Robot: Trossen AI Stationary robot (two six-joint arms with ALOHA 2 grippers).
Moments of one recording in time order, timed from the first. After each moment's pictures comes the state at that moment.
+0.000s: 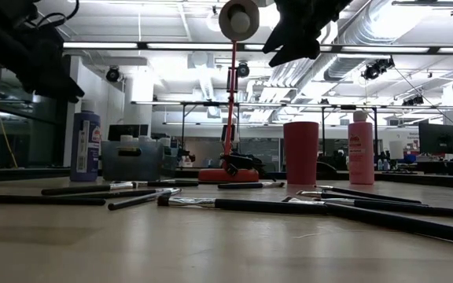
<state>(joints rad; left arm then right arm) 1.20 0.21 0.45 -0.73 0.43 0.22 -0.24 1.35 1.19 -0.48 0.05 0.15</state>
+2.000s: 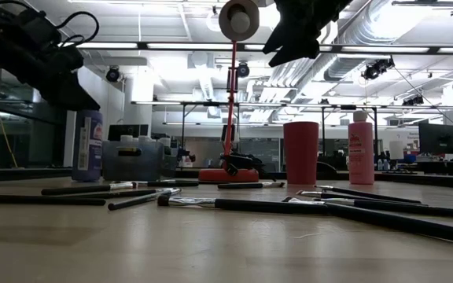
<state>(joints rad) 1.20 0.46 0.40 -0.51 0.64 0.24 -0.24 1.35 1.19 -0.48 0.05 0.14</state>
